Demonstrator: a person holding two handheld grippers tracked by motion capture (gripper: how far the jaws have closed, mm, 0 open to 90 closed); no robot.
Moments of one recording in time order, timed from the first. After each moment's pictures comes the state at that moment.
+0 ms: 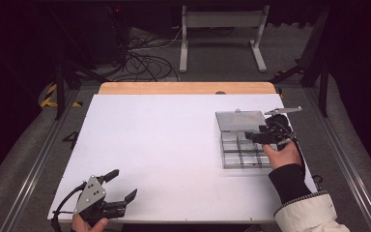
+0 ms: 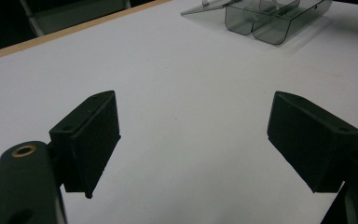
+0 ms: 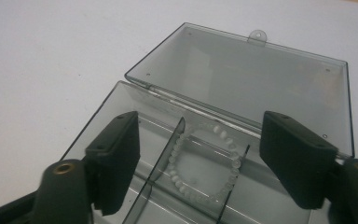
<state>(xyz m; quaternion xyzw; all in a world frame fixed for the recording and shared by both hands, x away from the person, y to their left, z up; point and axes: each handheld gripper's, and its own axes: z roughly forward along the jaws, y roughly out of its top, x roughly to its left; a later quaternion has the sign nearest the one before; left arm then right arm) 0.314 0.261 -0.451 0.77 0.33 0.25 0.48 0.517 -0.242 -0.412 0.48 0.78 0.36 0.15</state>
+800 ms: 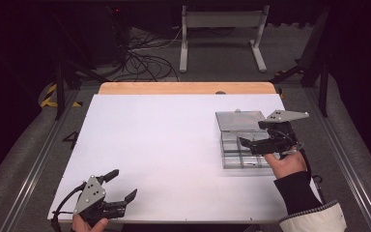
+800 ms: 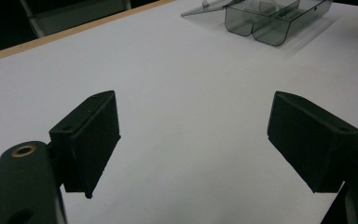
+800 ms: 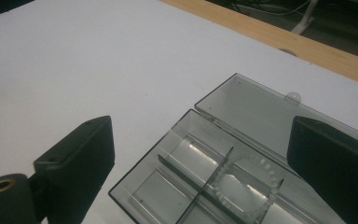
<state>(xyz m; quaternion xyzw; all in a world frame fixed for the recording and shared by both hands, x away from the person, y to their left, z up) 0.314 0.261 -0.450 0.77 0.33 0.26 0.48 0.468 -0.223 -0.370 0.37 0.81 0.42 0.19</state>
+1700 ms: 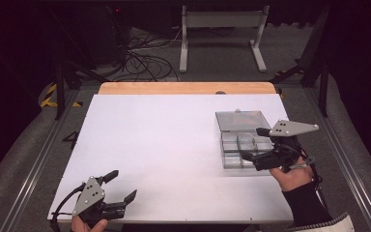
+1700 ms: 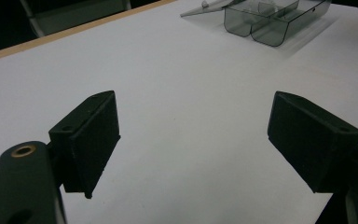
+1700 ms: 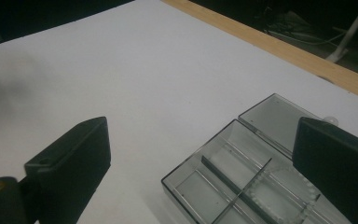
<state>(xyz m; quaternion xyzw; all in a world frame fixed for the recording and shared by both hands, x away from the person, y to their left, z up) 0.311 0.262 -0.450 0.77 0.33 0.26 0.48 0.431 -0.223 -0.362 0.29 0.82 0.47 0.17</state>
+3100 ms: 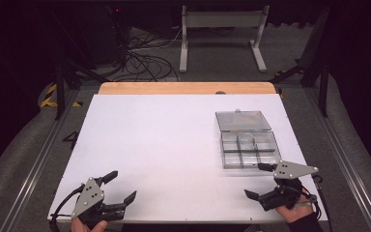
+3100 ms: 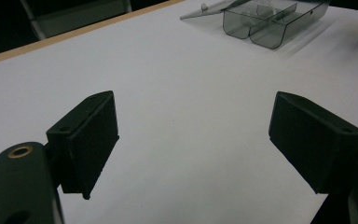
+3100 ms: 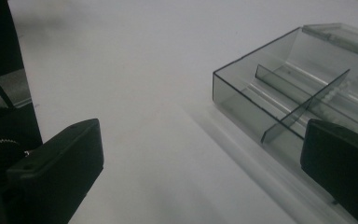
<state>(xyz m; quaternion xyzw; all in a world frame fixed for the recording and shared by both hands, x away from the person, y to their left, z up) 0.307 0.261 -0.449 0.77 0.33 0.26 0.48 0.383 -0.250 -0.455 0.26 0.83 0.48 0.12</state>
